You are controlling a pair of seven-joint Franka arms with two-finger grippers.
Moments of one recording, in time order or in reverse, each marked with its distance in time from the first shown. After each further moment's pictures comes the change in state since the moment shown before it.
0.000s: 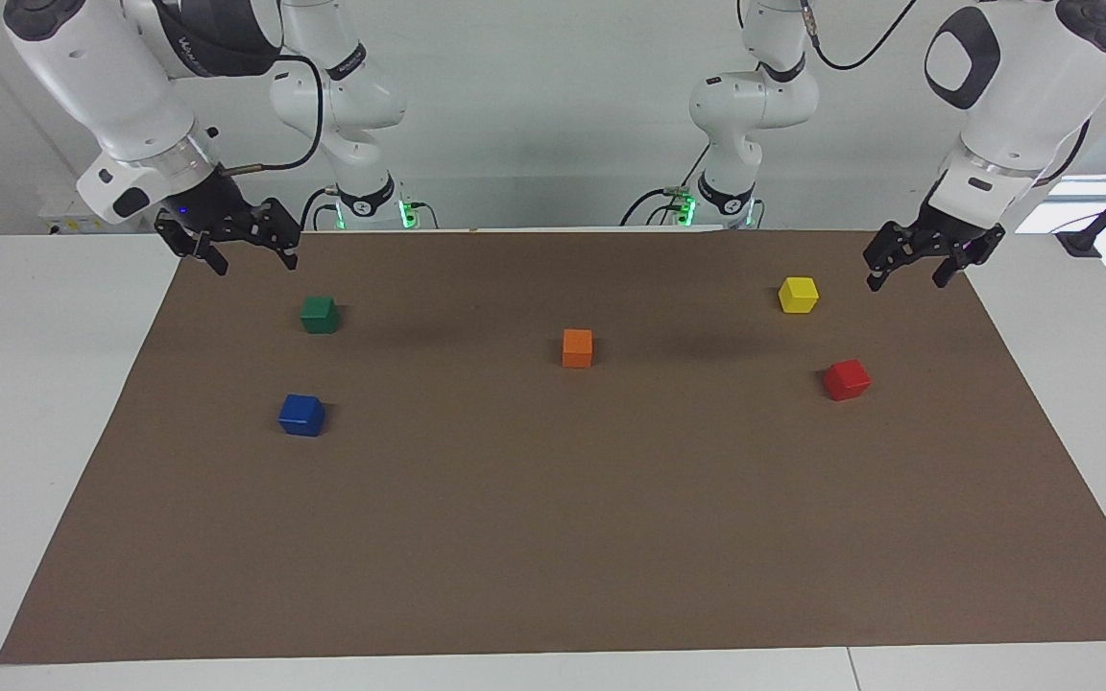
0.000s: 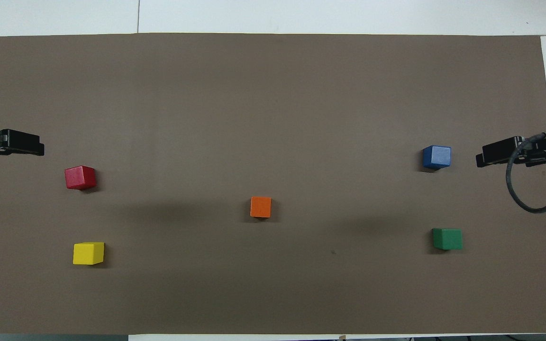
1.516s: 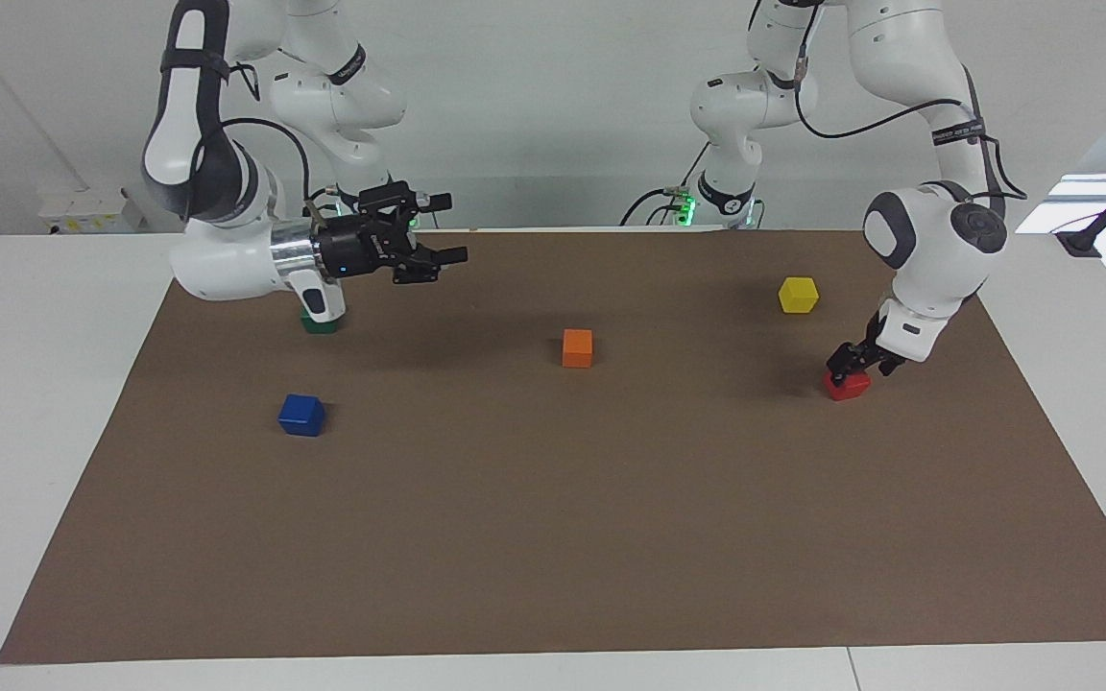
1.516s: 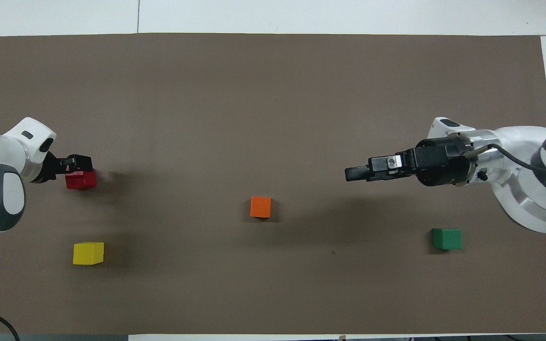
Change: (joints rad) left arm 0.078 0.176 0.000 -0.401 0.000 0.564 -0.074; right arm 0.051 0.140 -0.001 -0.425 1.529 -0.258 -0.564
